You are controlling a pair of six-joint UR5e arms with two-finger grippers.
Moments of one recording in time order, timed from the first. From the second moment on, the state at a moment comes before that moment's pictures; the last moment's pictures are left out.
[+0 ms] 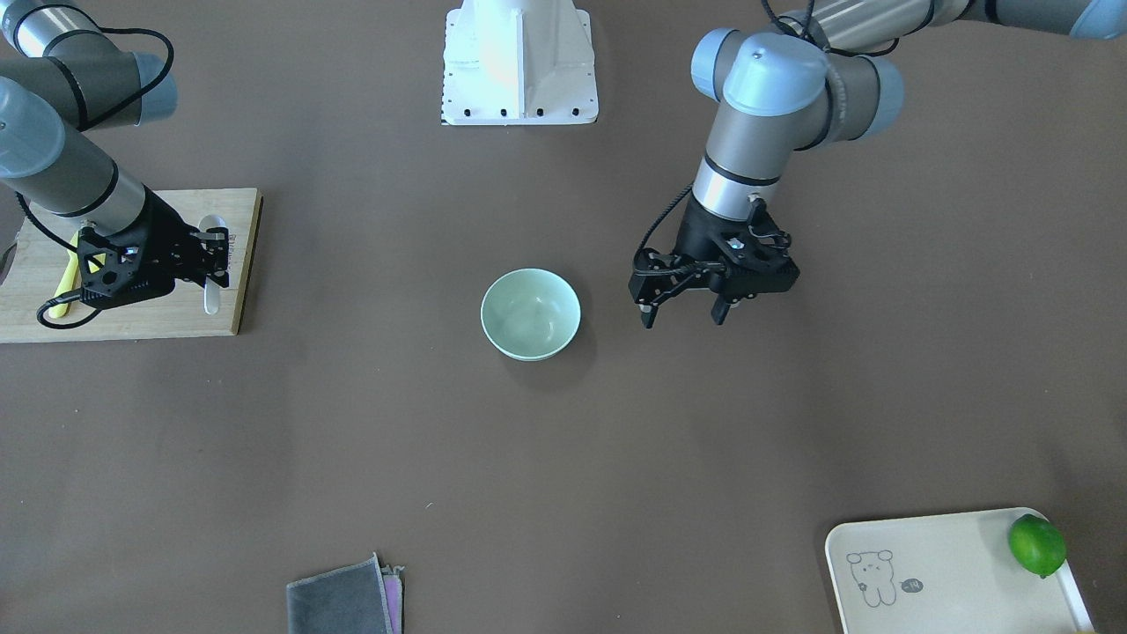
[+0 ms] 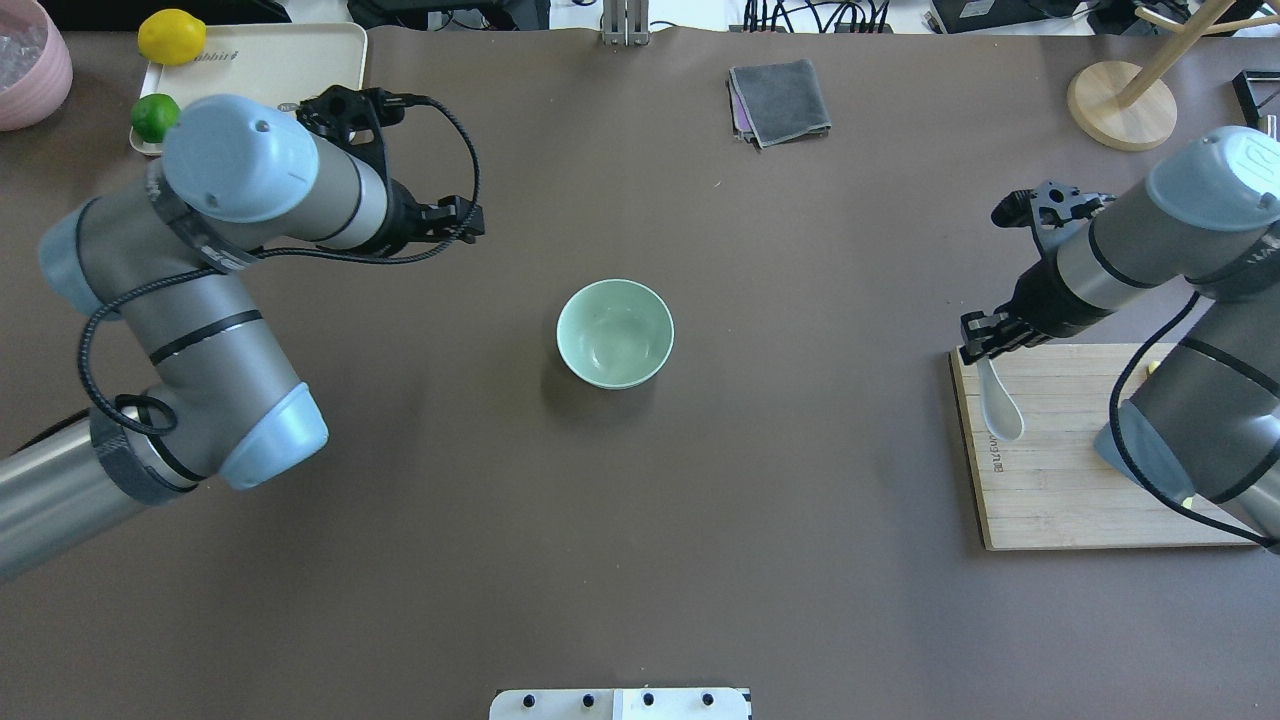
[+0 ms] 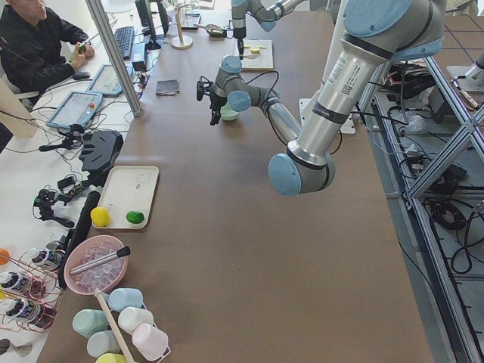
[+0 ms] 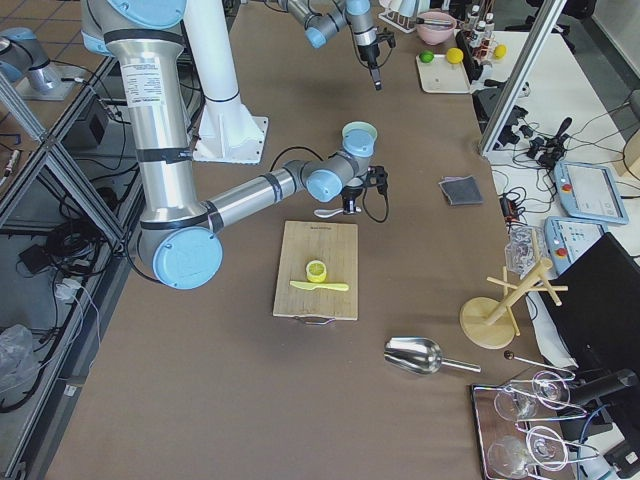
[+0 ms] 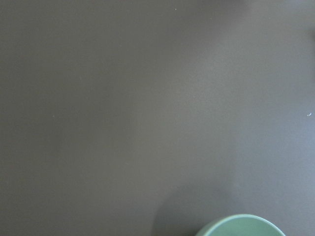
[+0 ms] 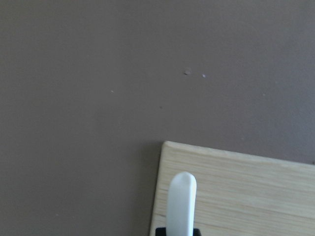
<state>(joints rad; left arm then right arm) -0.75 -2.08 -1.73 -1.84 -1.80 -1.18 0.86 -1.39 1.80 -1.29 2.23 0.79</state>
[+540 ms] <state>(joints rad) -1.08 -1.82 -1.75 -1.91 -2.01 -0.69 0.78 -1.10 1.73 -1.30 2.16 1.02</state>
